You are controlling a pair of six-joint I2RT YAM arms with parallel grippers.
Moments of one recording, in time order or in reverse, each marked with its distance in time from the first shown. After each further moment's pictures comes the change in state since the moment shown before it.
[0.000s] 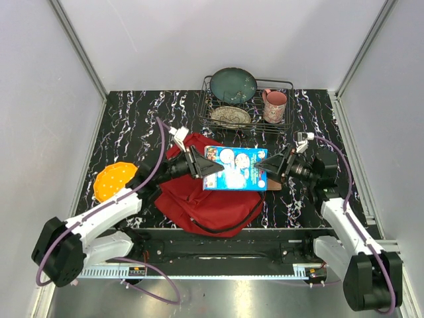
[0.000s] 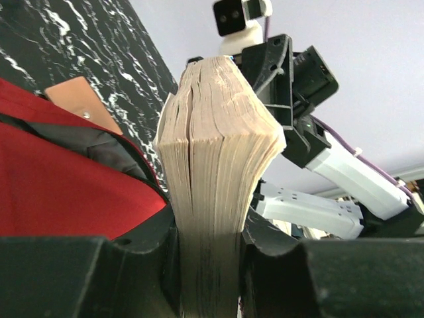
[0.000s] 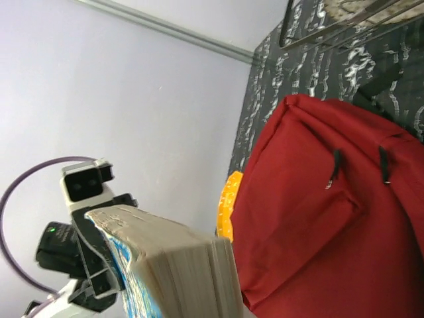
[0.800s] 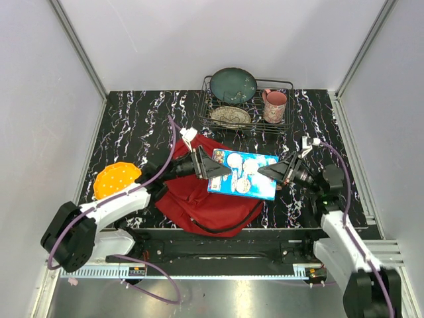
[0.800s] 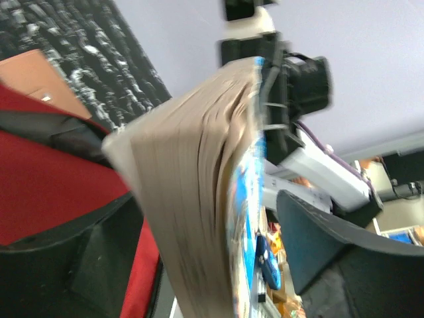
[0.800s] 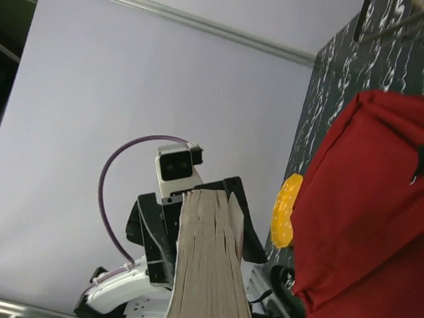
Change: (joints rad) left arm 0.002 0.167 -0.013 0.266 0.164 -0.129; right arm 0.001 -0.066 -0.153 0.513 -0.073 0.412
